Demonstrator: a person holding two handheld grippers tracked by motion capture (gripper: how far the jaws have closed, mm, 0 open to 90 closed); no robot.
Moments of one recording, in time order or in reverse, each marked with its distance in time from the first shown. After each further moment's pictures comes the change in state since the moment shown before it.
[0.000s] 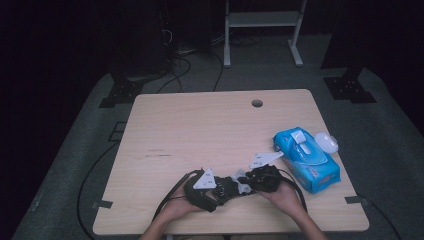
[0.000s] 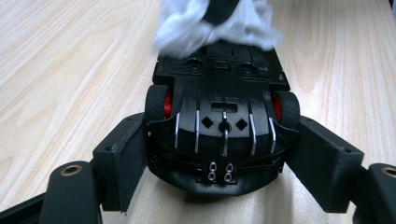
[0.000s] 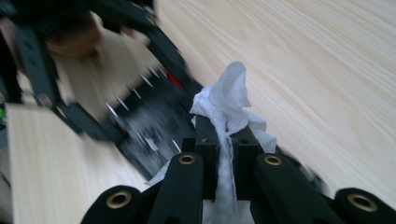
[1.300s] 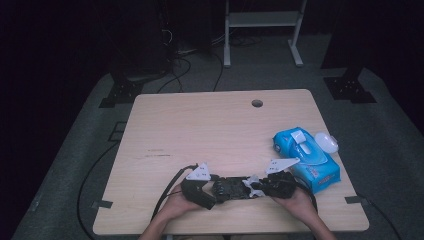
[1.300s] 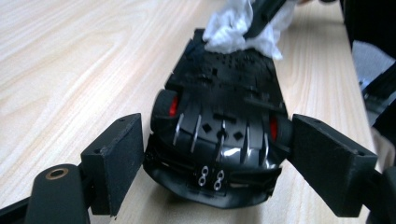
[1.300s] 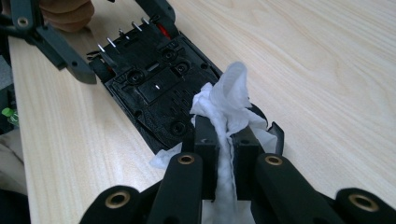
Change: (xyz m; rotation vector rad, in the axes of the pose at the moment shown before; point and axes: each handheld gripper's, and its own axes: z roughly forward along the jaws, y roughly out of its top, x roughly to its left) left arm 0.012 -0.002 -0.009 -0.097 -0.090 -0.182; right arm -0.009 -0.035 -0.023 0.001 0.006 0.055
